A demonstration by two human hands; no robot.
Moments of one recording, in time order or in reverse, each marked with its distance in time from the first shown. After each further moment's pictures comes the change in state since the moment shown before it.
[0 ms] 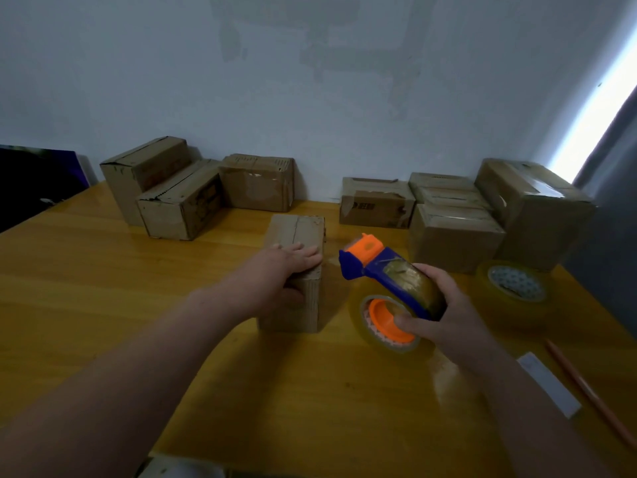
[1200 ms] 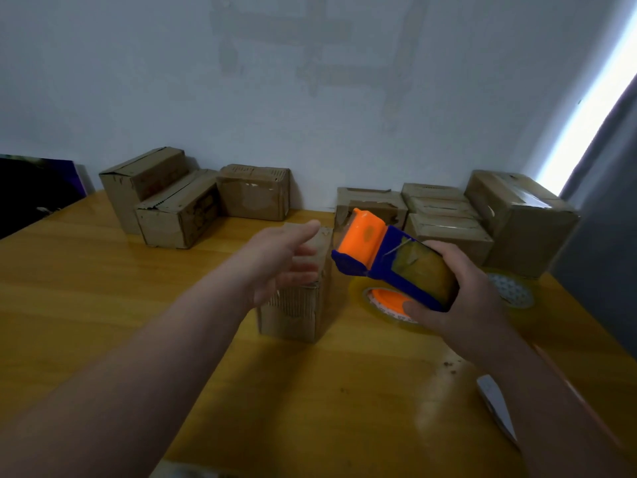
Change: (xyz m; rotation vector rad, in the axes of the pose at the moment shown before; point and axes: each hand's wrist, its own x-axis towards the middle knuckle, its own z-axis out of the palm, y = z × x) left_hand -0.004 0.025 -0.028 -1.531 0.187 -0.390; right_hand -0.010 -0.039 -0.015 -0.354 0.140 -0.407
